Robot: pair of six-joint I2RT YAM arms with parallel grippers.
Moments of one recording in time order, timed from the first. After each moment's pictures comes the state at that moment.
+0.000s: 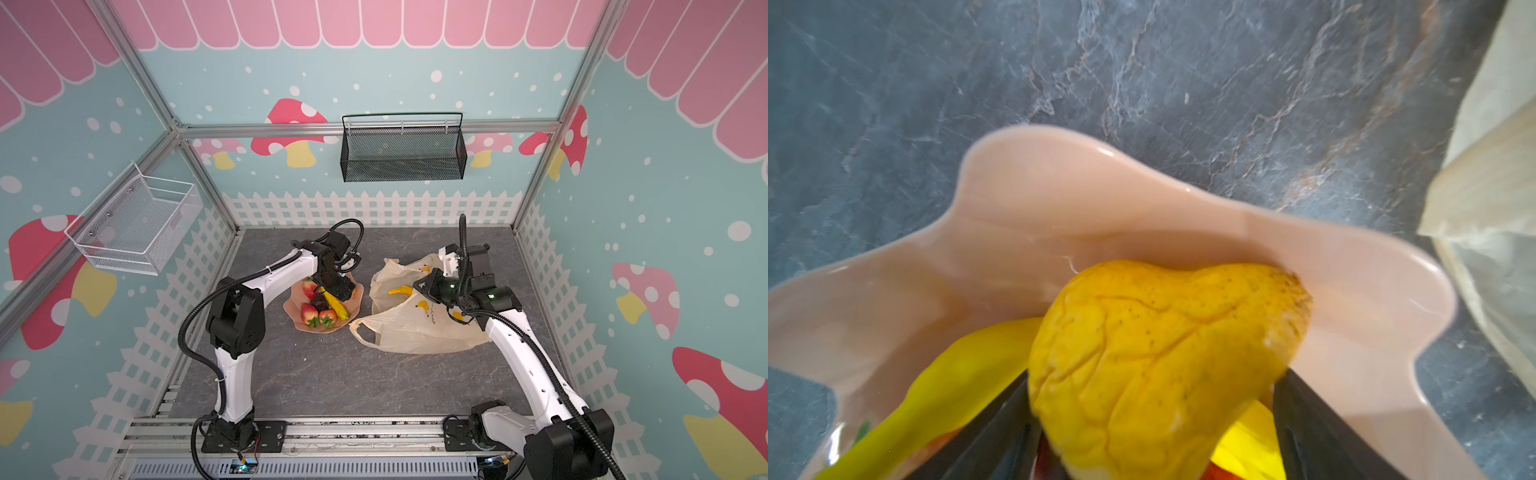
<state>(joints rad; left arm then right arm) -0.45 2.10 1.72 -0.98 -0.01 0.15 0.25 1.15 1.07 -0.60 -0.54 0.71</state>
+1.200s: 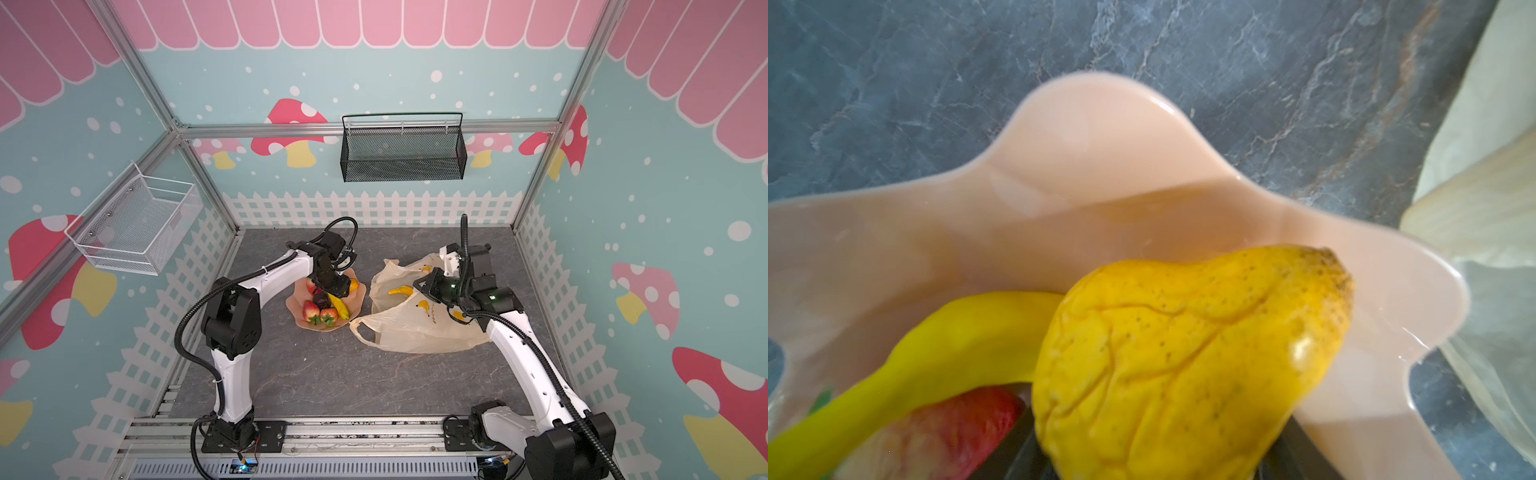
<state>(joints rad) -0.42 2.06 1.67 -0.92 0.06 0.07 0.25 1.14 1.07 -0.59 -0.54 0.73</state>
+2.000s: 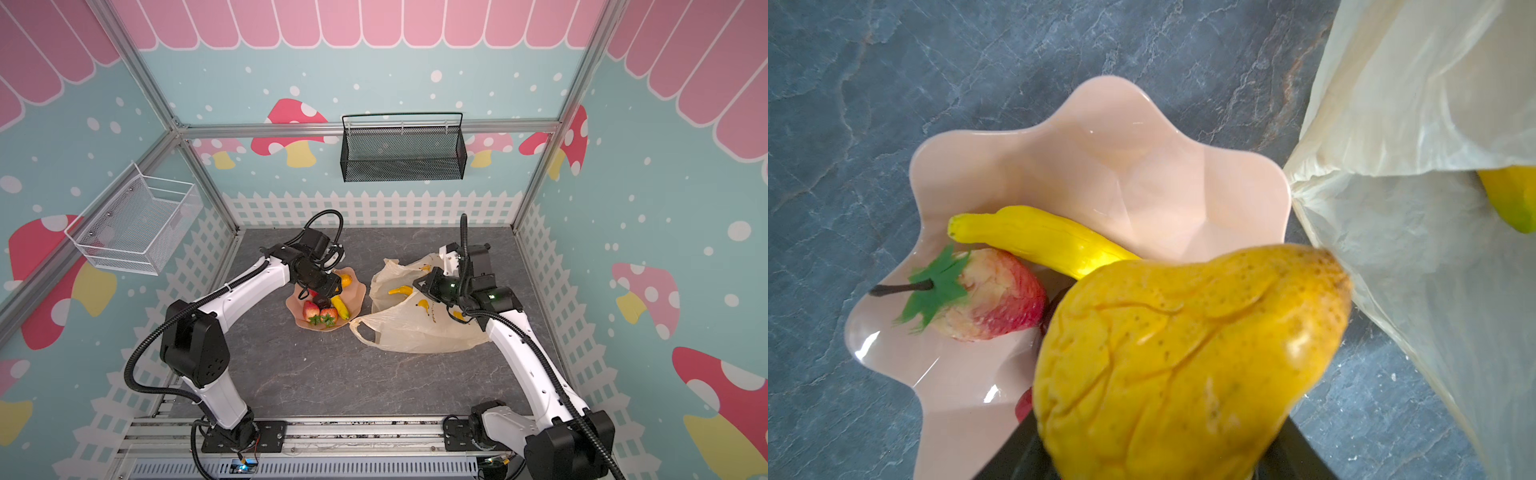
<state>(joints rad) -0.42 1.78 1.50 -0.89 0.10 0.05 0.25 1.15 1.07 -0.58 -0.54 0.73</state>
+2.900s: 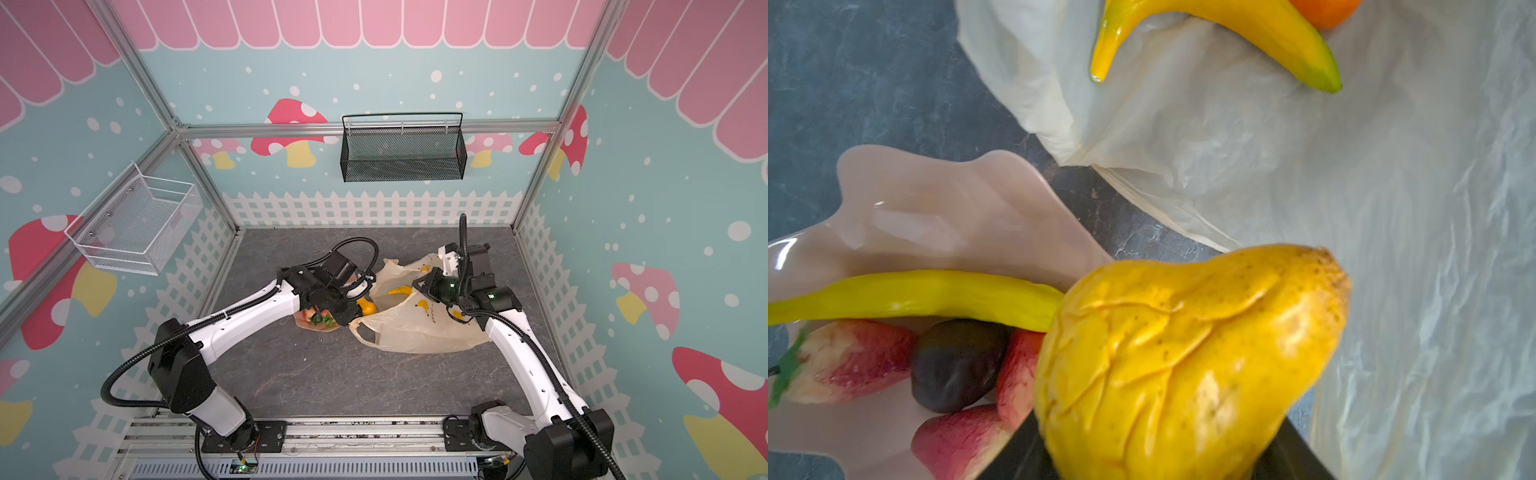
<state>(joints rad) -0.72 1.66 1.40 -0.89 0.07 0.19 0.25 1.15 1.07 -0.58 -0.56 0.72</state>
